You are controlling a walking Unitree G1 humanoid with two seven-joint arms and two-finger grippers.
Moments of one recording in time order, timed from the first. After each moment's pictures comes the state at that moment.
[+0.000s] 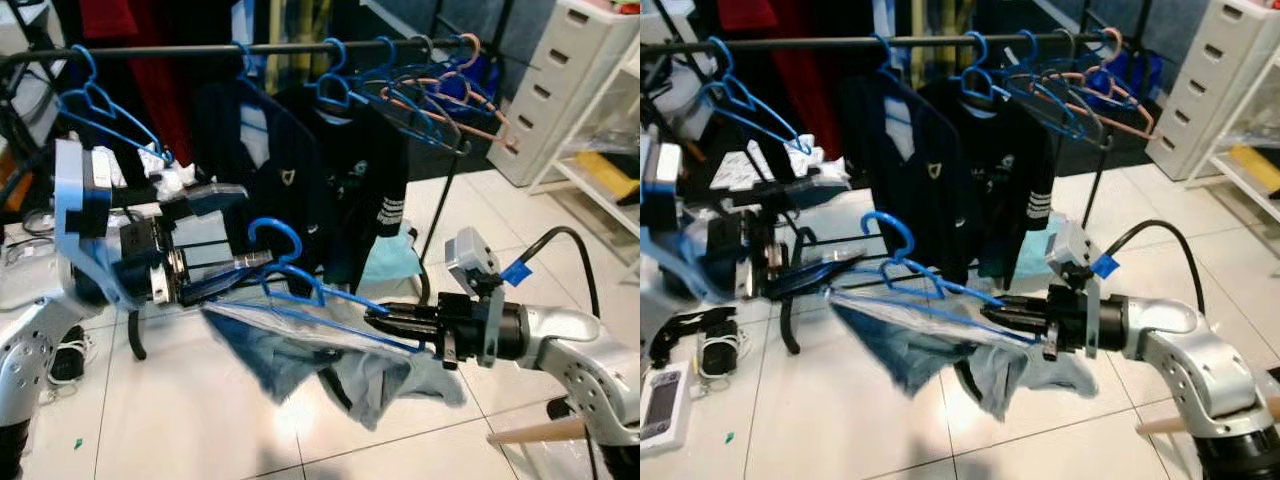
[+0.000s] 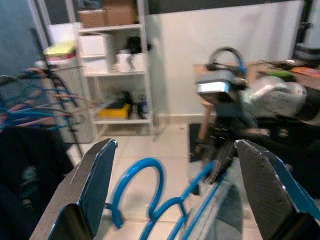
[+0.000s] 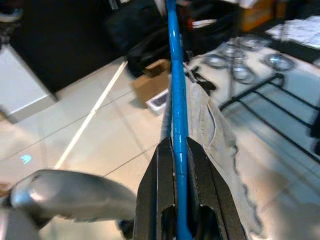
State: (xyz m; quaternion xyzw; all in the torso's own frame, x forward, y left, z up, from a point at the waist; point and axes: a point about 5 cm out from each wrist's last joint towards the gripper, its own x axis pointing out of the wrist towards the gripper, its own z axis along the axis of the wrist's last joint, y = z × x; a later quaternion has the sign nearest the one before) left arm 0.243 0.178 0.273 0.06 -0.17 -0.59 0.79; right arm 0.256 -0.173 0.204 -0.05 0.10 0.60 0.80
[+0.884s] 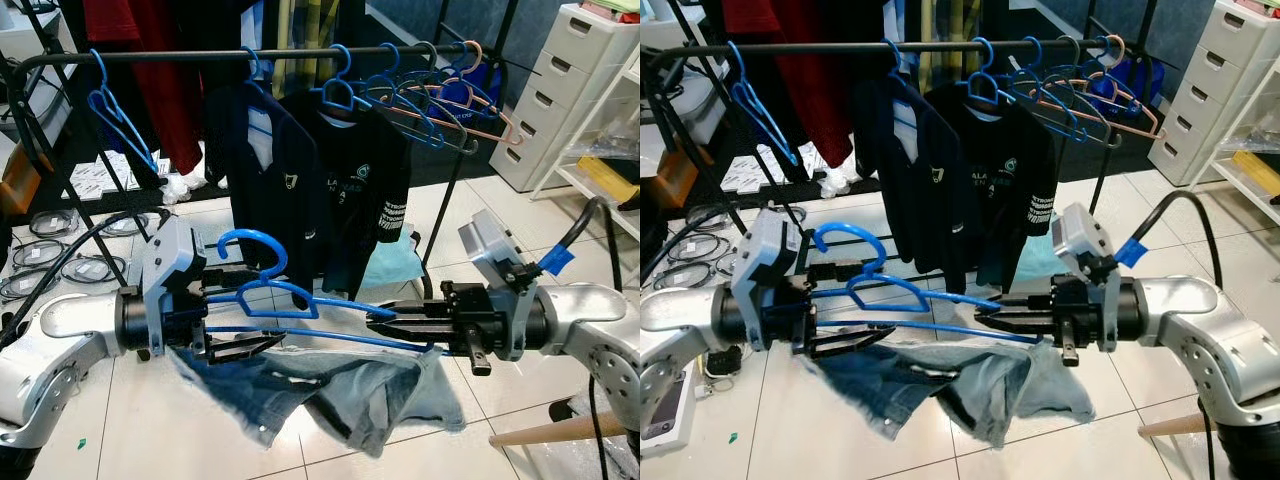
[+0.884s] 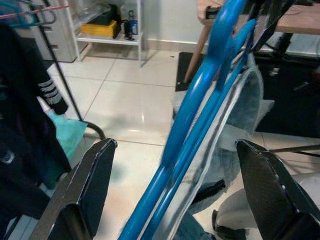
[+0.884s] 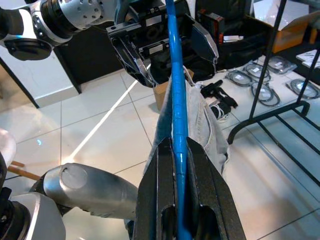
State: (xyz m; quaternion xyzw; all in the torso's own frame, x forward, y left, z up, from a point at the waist) left arm 0.252 0.179 0.217 0.10 -0.01 -0.57 0.81; right arm 0.247 -0.172 0.239 -0.07 0.06 0.65 0.76
